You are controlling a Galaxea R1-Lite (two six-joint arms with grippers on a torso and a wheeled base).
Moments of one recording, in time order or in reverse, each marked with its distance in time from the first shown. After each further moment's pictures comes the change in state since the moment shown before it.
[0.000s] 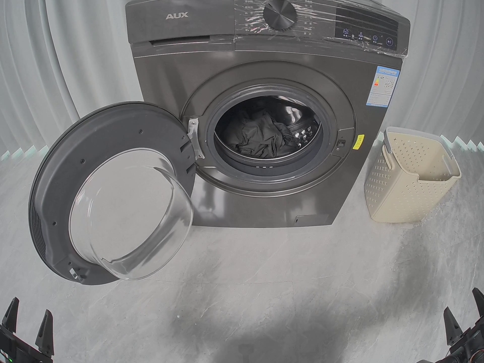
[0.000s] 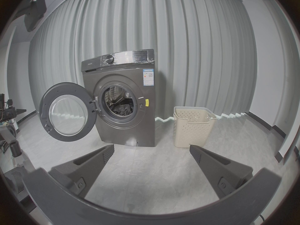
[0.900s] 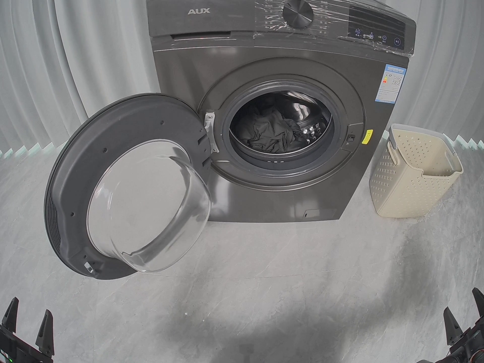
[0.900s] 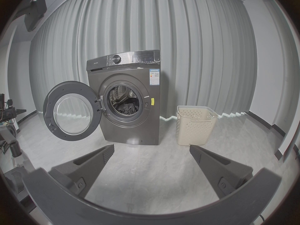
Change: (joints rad) left arm 0.002 0.002 0.000 -0.001 0.000 0.009; right arm 0.000 0.001 0.000 0.000 0.000 0.000
